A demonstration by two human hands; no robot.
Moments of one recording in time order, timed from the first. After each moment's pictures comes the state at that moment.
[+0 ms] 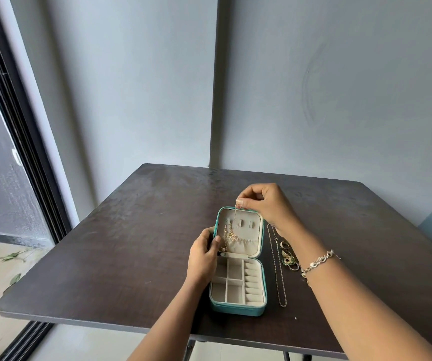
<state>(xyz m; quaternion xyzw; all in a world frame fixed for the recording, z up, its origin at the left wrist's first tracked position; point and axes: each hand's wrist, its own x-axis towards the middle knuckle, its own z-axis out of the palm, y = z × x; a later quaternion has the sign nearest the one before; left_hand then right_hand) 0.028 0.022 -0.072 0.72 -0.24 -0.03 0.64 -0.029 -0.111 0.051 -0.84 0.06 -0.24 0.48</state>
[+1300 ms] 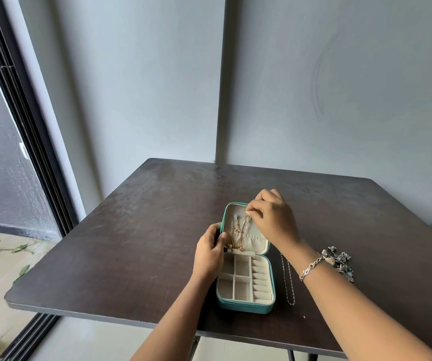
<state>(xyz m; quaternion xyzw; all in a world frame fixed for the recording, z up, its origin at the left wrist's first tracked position) 0.025 0.023 -0.068 0.72 -0.24 -0.03 0.65 -0.019 -0.119 0.001 -0.92 0.04 -0.39 0.08</state>
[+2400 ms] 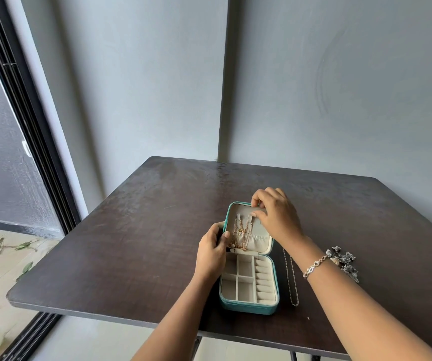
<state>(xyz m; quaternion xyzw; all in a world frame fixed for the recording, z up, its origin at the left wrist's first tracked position) 0.026 0.024 -0.068 0.71 -0.24 -0.04 0.66 -0.016 -0.125 0.002 -0.94 0.06 -0.33 0.10</state>
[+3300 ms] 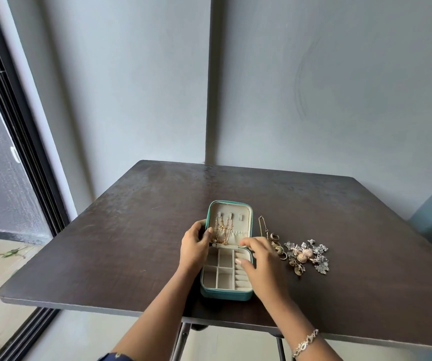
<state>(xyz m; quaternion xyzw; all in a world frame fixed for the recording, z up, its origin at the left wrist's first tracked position) 0.020 0.025 -0.062 0.75 -0.20 -0.02 0.63 -0.102 -0.076 -0.055 -0.90 0.14 -0.31 0.27</state>
